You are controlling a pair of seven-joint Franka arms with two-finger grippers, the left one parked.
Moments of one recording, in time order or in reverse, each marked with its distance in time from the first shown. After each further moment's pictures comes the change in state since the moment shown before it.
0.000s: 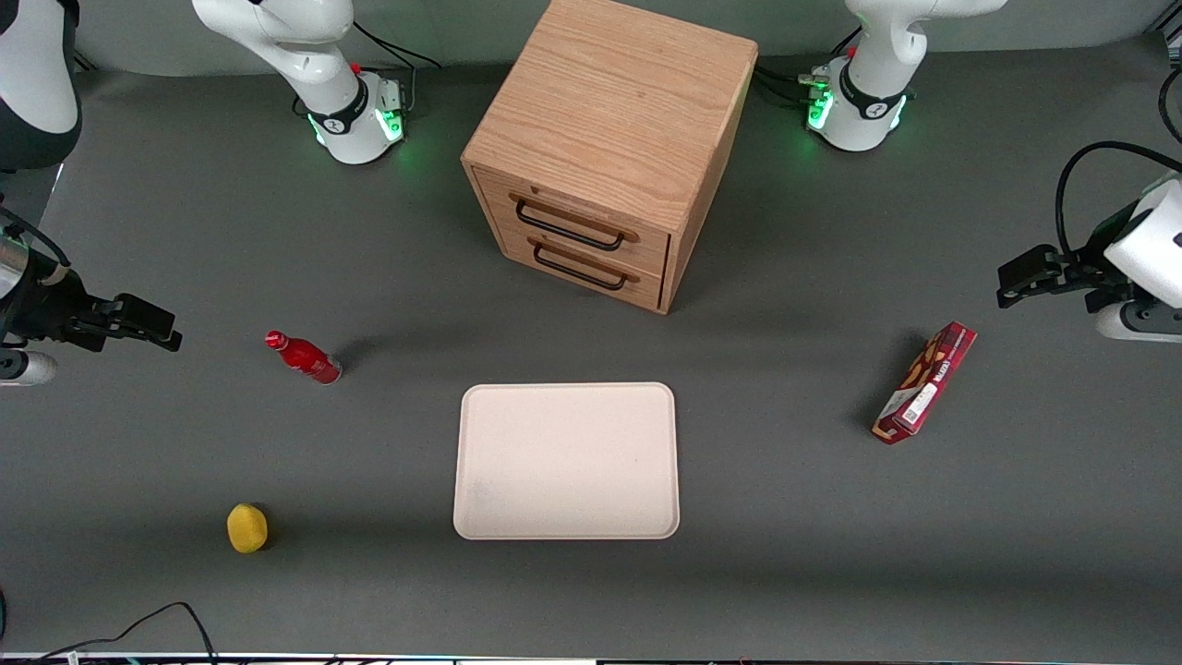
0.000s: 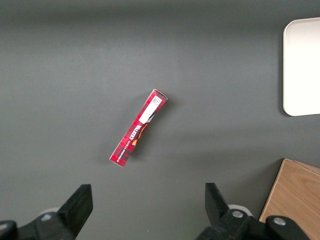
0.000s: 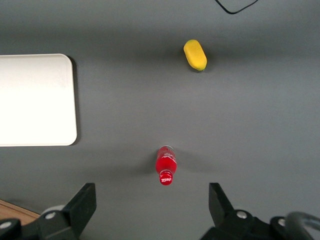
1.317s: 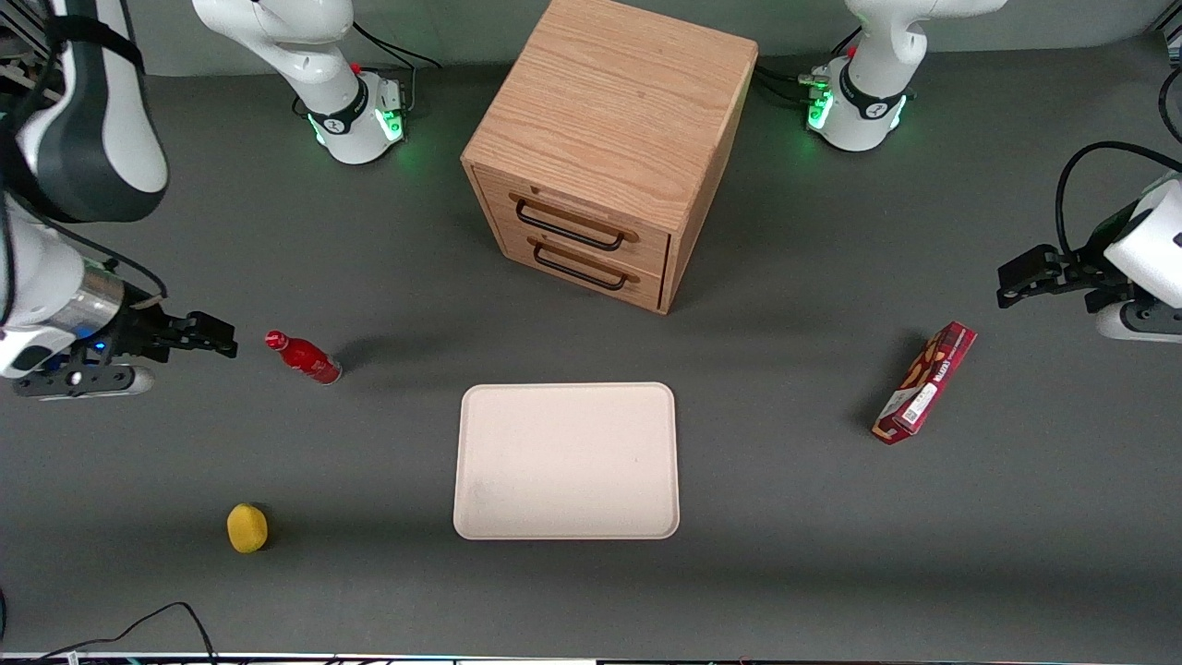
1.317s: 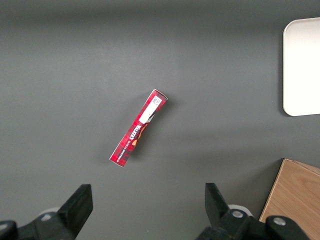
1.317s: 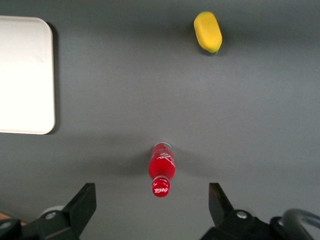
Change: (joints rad) arm -0.013 -0.081 0.003 -0.399 0.005 0.290 -0.077
